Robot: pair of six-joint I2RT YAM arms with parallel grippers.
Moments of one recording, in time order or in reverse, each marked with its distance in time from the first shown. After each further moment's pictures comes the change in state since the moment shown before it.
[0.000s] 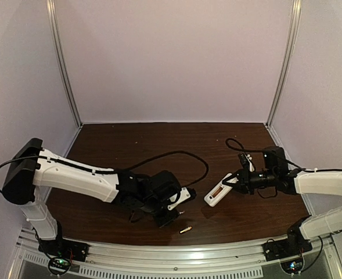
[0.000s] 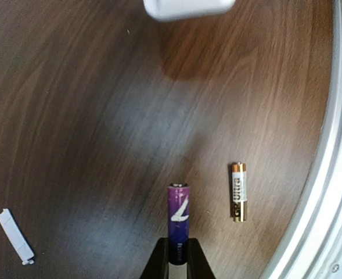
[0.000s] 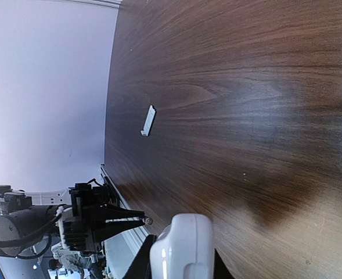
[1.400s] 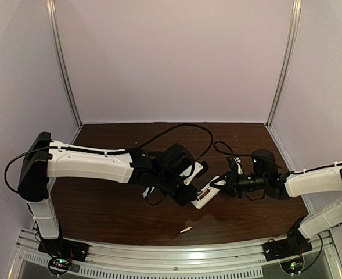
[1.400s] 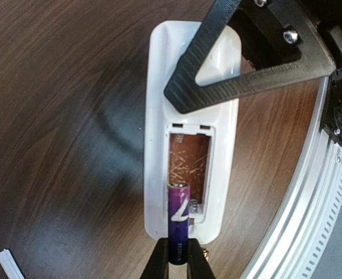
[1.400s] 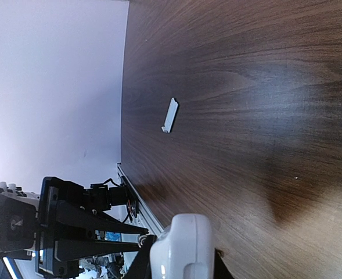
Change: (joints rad) left arm 0.089 0.105 0.304 -0.039 0.137 -0.199; right arm 0.177 0.109 -0.008 0.257 0.089 0.224
